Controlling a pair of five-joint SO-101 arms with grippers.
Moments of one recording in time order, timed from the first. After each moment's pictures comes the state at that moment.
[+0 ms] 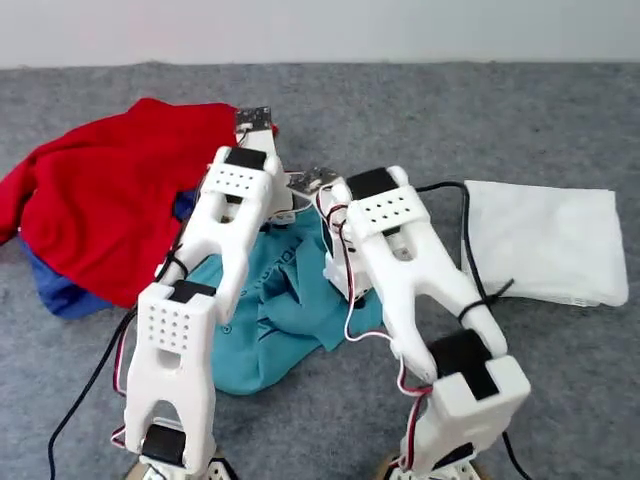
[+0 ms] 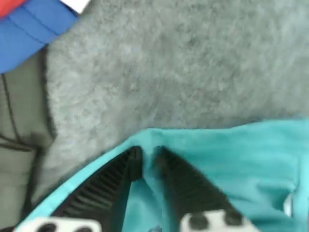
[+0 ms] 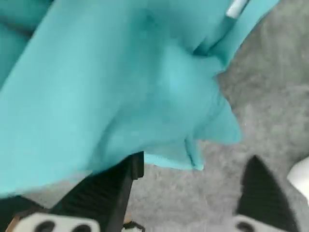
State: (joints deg) left arm 10.2 45.4 -30.3 79.9 24.7; right arm -23.8 11.2 2.9 91.4 17.4
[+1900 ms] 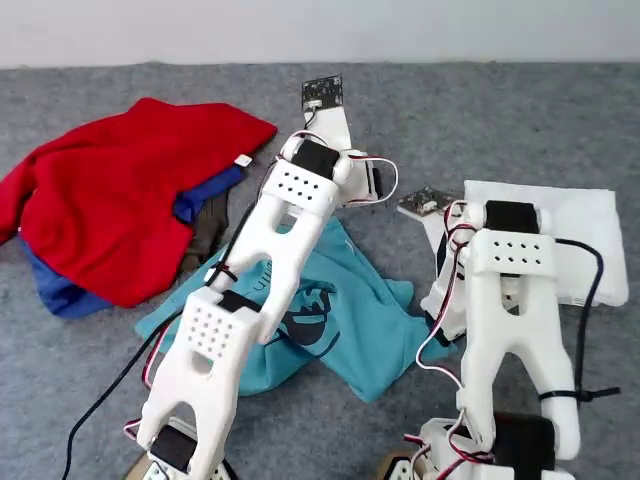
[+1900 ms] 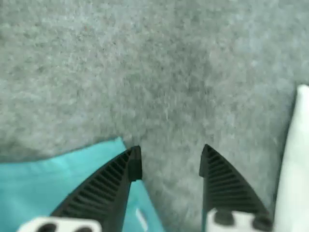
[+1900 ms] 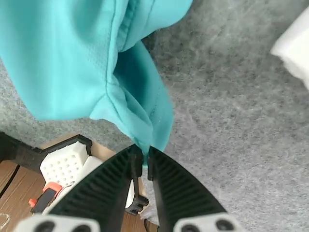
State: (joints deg) left arm 24.2 52.4 -52.9 79.4 39.6; right arm 1.8 -15.3 23.8 100.0 34.9
